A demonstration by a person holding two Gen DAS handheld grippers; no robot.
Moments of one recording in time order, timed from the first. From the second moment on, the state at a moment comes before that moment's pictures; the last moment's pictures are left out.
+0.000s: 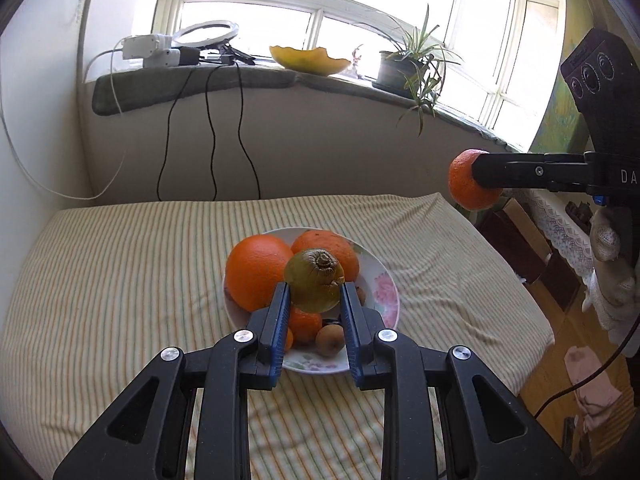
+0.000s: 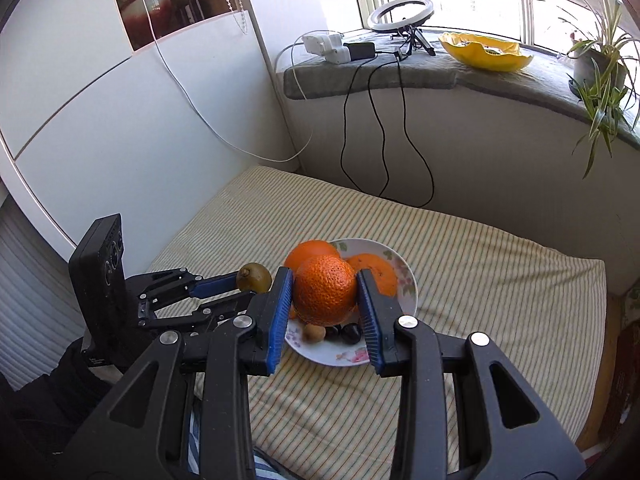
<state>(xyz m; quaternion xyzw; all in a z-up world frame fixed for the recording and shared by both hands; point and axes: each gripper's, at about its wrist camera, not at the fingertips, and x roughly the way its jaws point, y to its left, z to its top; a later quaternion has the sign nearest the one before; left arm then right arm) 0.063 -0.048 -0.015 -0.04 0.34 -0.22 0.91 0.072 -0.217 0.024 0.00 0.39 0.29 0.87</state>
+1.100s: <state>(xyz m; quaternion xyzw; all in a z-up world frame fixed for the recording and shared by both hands) 0.092 -0.079 -0.050 -0.01 0.39 -0.22 0.90 0.111 -0.205 -0.084 -0.01 0.45 0.28 0.85</state>
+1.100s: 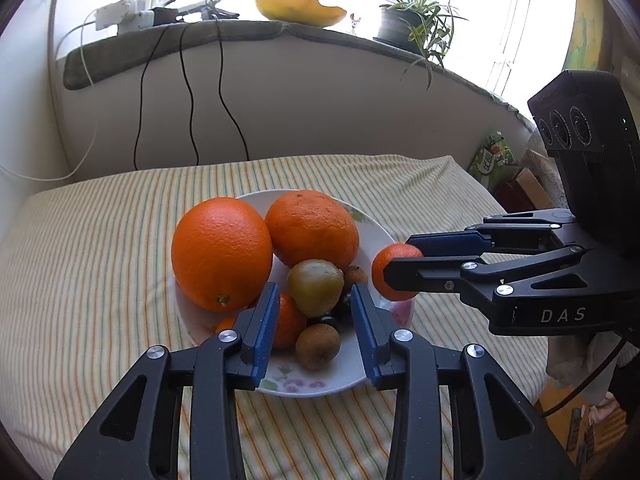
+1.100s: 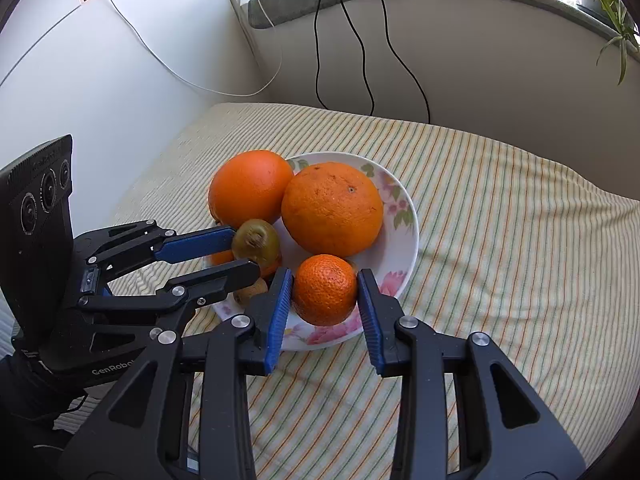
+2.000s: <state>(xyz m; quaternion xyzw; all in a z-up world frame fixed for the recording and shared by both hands) 0.032 -0.041 -0.022 -0.03 0.34 -0.17 0.93 0.033 -0.220 -0.052 -0.03 0.34 0.23 0.91</state>
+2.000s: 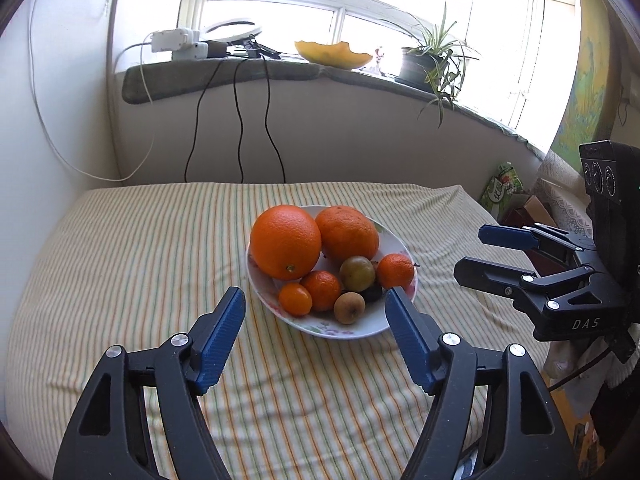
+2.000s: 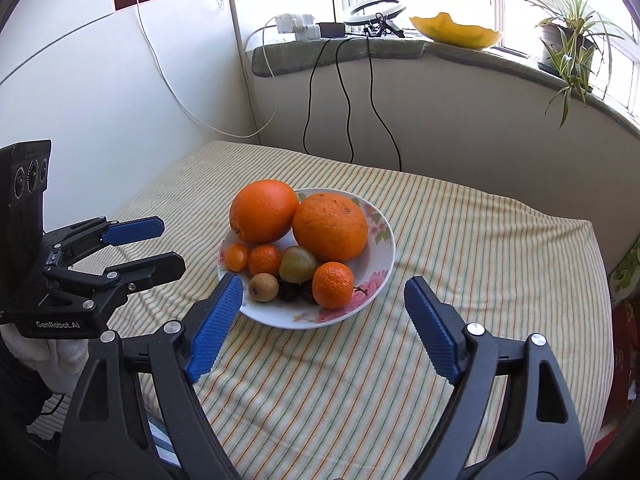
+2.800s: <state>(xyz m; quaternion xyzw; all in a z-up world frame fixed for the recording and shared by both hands) 0.017 -0.028 -0.020 -0.02 0.33 -0.11 0.94 0.002 -0.230 -0.050 -0.04 0.30 0.17 0.94</state>
